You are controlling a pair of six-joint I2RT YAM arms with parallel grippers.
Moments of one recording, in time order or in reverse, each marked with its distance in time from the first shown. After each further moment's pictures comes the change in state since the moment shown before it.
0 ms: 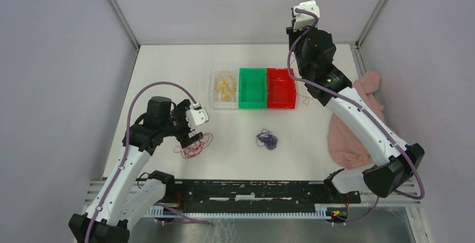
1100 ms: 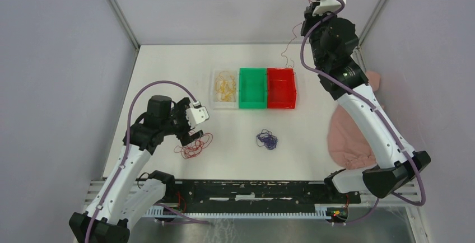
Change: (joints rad) left arm 0.000 0.010 0.000 0.035 -0.030 -0.002; right arm -0.102 -0.005 0.119 -0.022 -0.090 0.098
